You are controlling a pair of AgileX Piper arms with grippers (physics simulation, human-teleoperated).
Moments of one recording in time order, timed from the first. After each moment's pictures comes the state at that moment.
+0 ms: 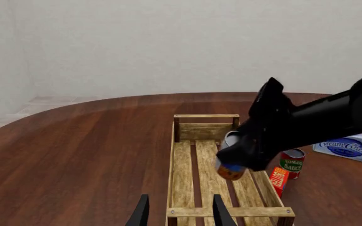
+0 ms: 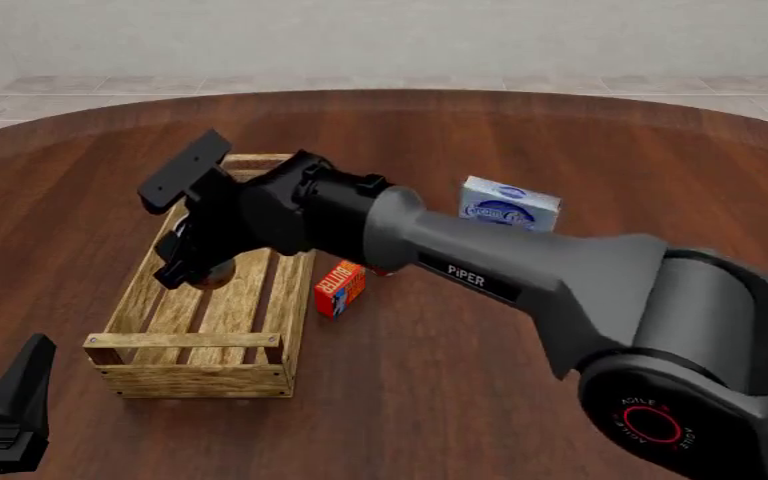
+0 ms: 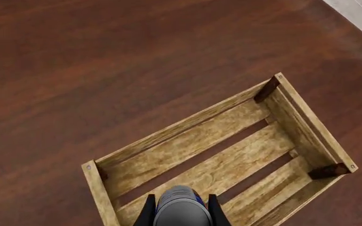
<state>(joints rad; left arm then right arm) 0.00 0.00 0.00 0.00 0.00 0.96 2.18 -1.93 0.46 -0.17</state>
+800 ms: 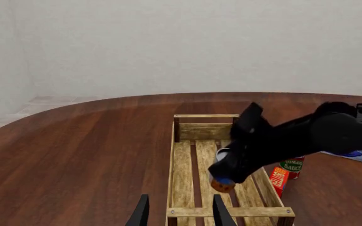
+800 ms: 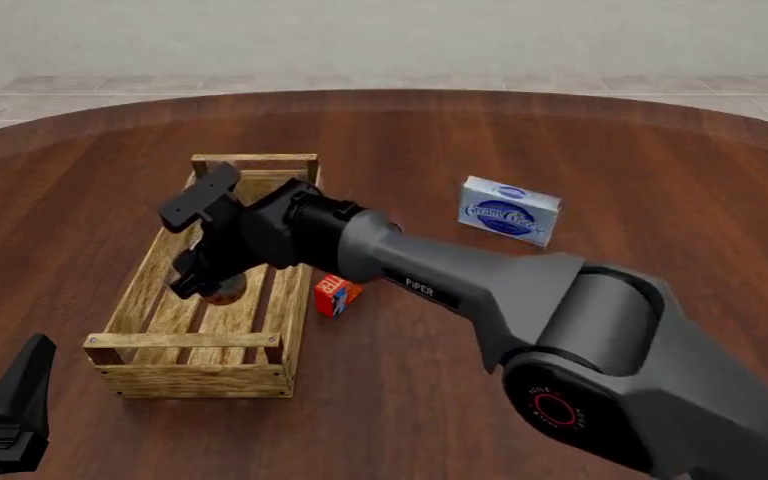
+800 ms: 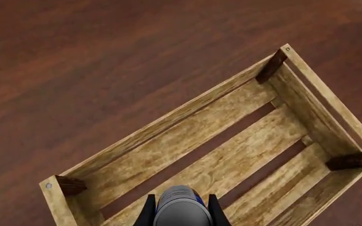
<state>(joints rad) 0.00 0.00 0.00 0.00 0.00 0.93 2.36 -2.07 0.50 -0.11</state>
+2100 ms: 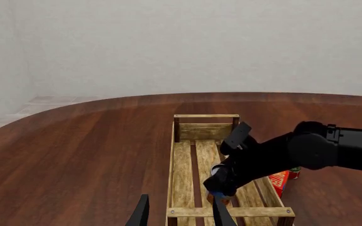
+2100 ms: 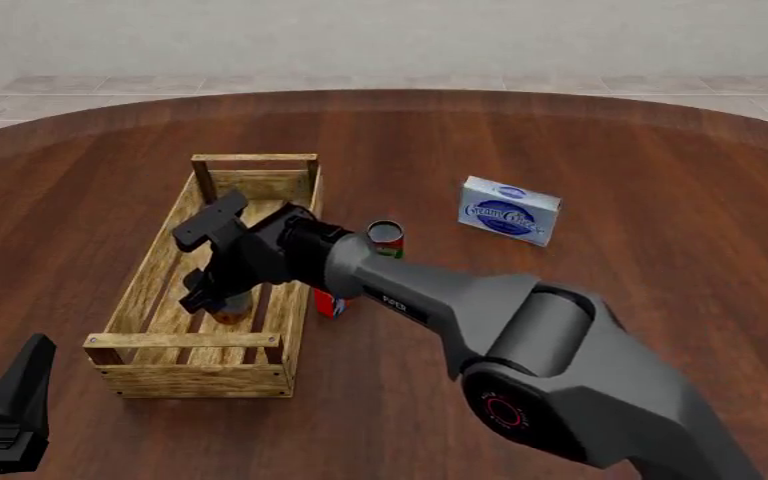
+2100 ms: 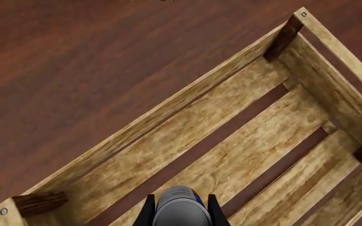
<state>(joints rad) 0.00 0.00 0.00 0.00 0.00 0.91 2.51 -2.21 0.54 -0.06</state>
